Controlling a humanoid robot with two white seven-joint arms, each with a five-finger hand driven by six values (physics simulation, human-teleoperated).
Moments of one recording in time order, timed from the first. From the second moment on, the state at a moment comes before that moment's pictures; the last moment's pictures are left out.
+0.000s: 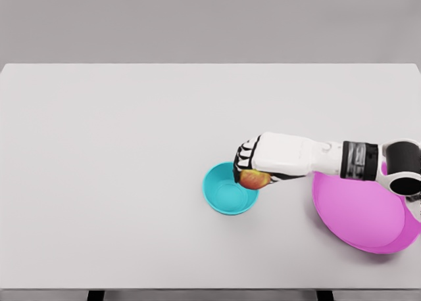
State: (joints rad) left arm 0.00 0.00 0.02 -0.08 -0.10 0.00 -0.02; right arm -0.46 -0.73 0.60 -1.75 0.36 -0.61 0.53
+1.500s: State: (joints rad) left arm 0.00 0.00 0.02 -0.08 -0.10 0.00 -0.02; right arm -0.45 -0.73 0.22 -1.62 0.33 -0.61 0.61
